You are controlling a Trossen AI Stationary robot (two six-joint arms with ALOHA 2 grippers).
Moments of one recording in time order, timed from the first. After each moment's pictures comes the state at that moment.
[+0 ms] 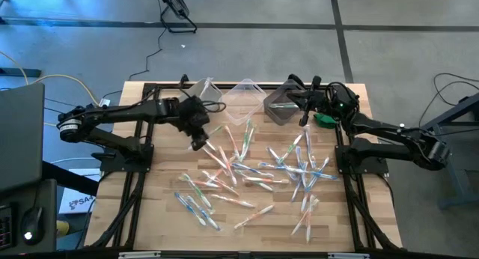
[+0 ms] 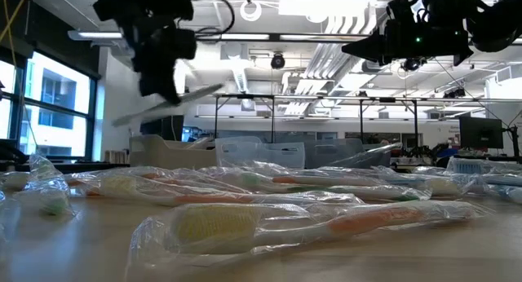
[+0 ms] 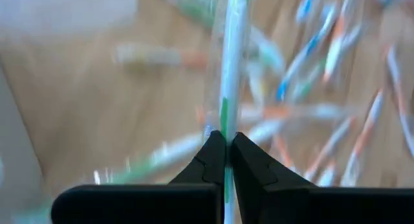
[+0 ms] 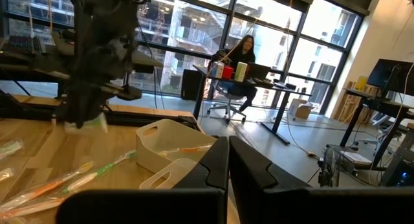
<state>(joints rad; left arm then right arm) 0.33 1.23 0.90 -0.59 0.22 -0.18 -0.69 0.94 0.38 0.65 -0.37 -0.20</state>
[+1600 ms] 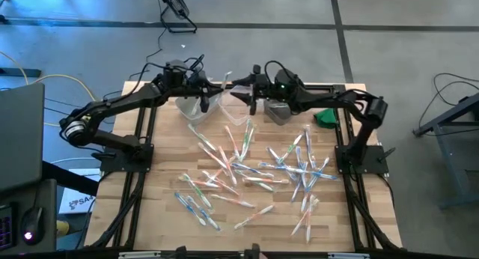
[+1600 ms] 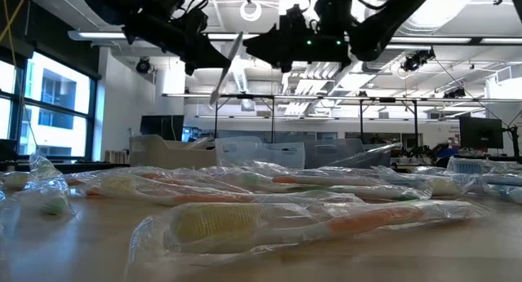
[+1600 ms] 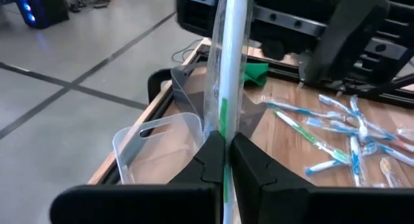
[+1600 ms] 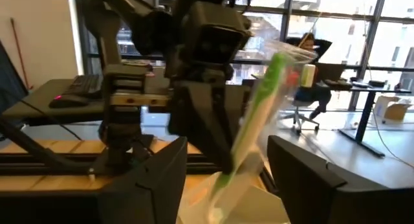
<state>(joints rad) 0.68 1.27 0.90 0.08 0.40 0.06 -0.50 1.78 1.10 0.80 -0.42 -0.02</state>
